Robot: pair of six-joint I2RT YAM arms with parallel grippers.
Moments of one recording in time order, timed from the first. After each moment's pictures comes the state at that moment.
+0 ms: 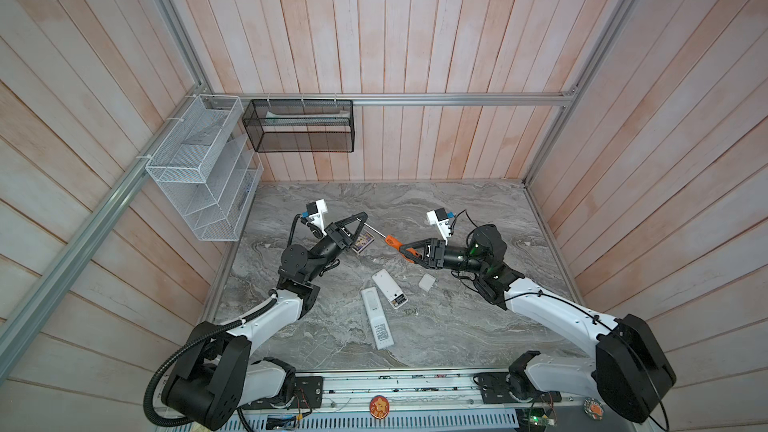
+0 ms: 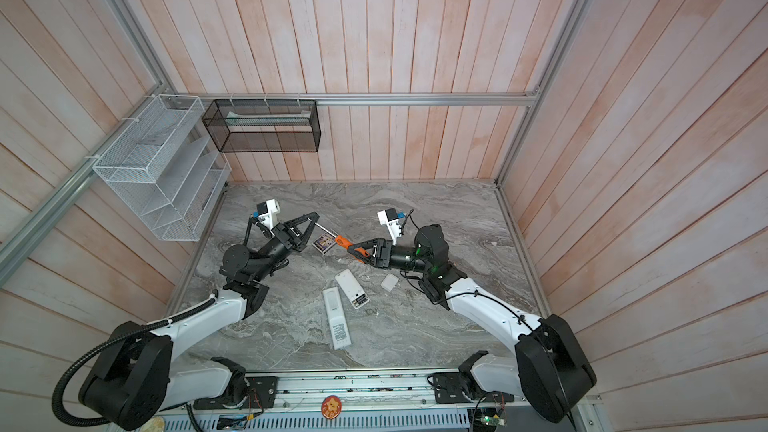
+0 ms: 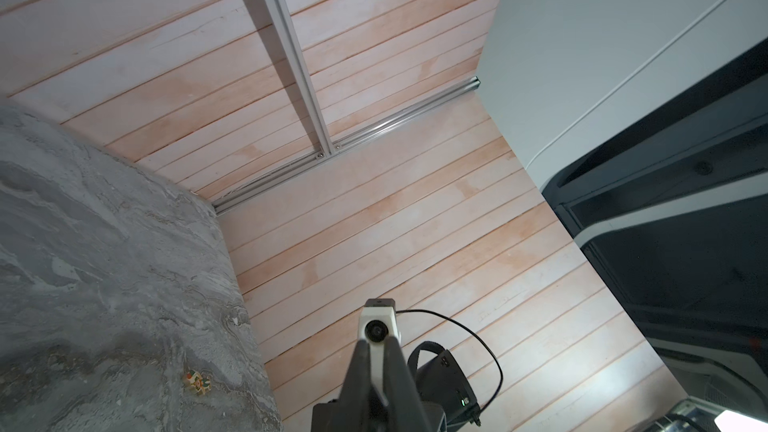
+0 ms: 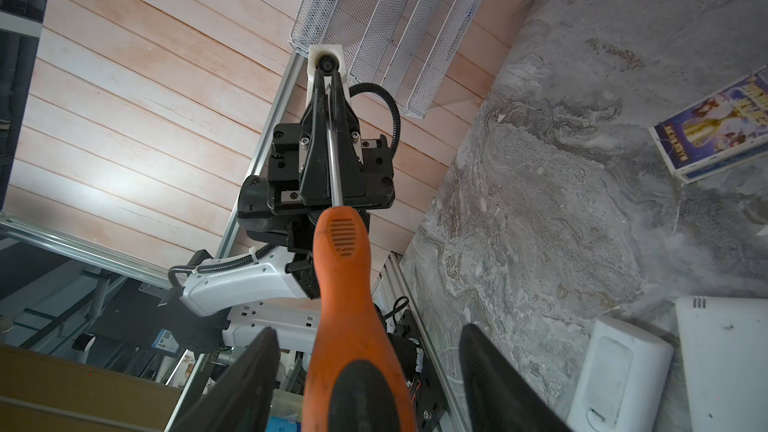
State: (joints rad) left arm -0.38 1.25 0.54 1.06 0.44 -1.36; right arm 0.60 1.26 0.71 0.55 -0.82 1.08
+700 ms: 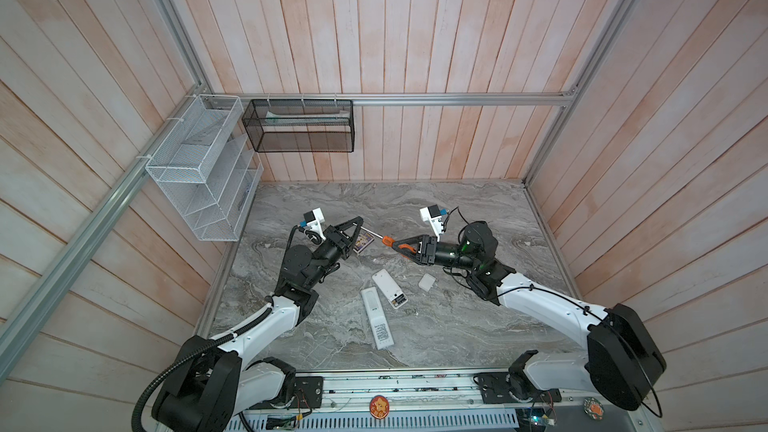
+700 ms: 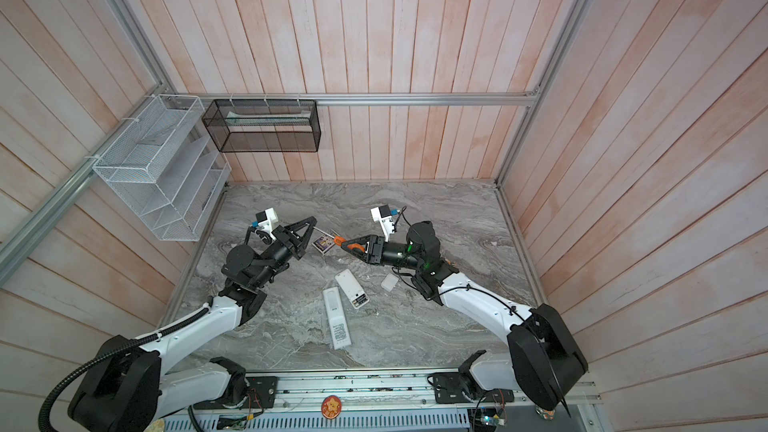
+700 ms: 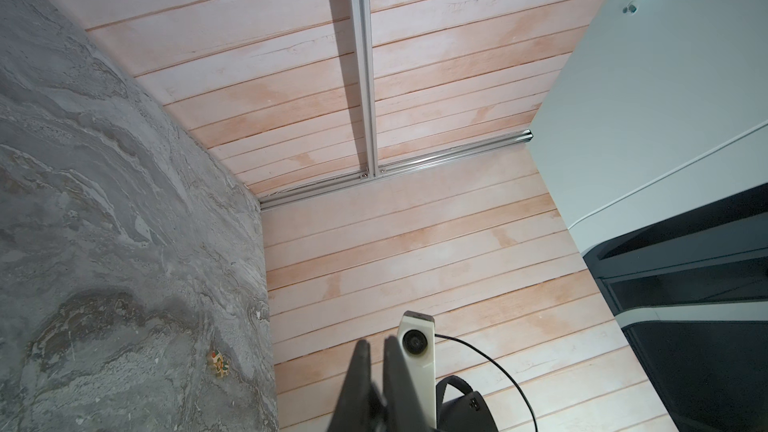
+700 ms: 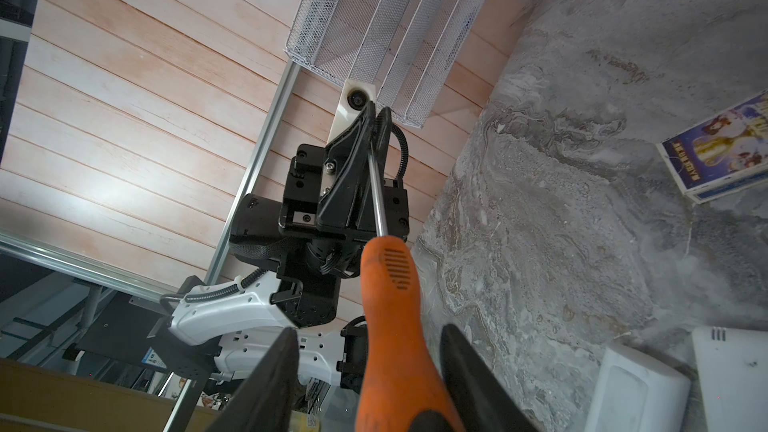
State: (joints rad) left arm -0.40 1.20 0.51 0.89 0.31 -1.42; right arm 0.64 1.33 0.76 0.56 -0.76 1.08
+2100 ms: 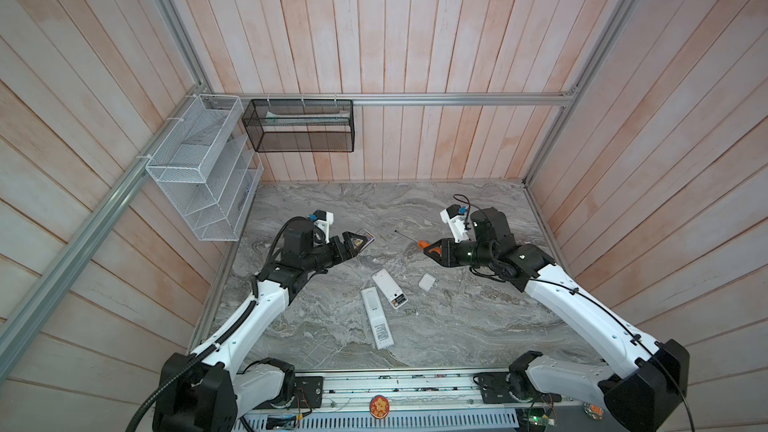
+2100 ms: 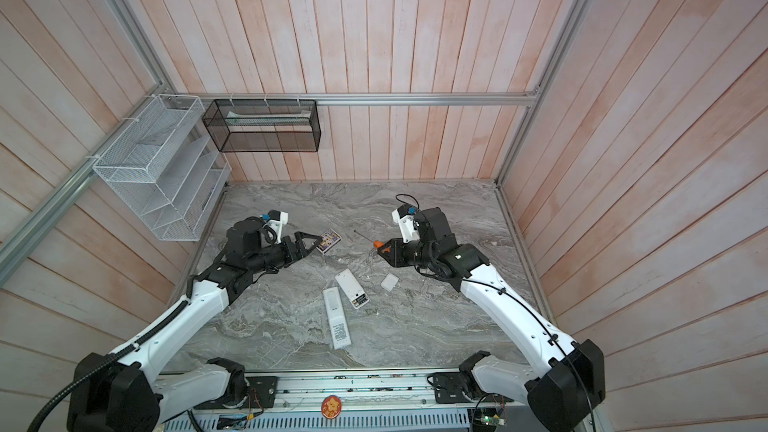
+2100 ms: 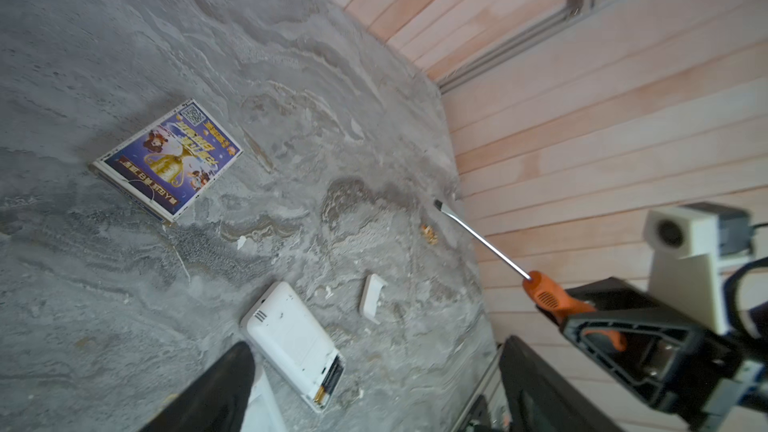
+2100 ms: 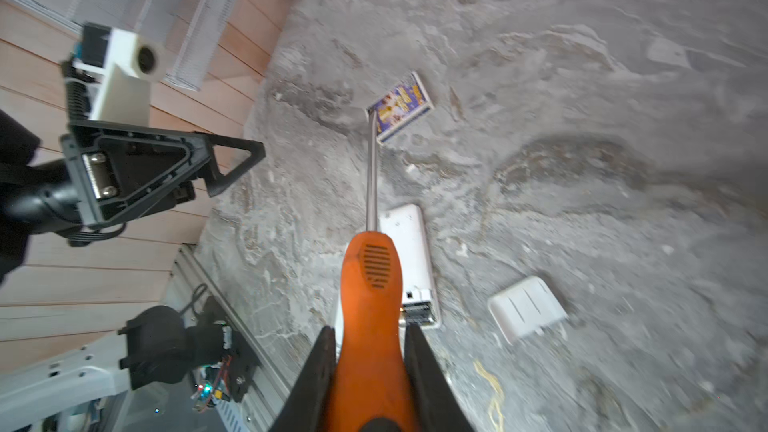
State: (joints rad) left arm -0.33 1.22 0.82 -0.19 0.54 -0.61; right arm 0.55 1.17 1.05 -0.60 -0.35 0.46
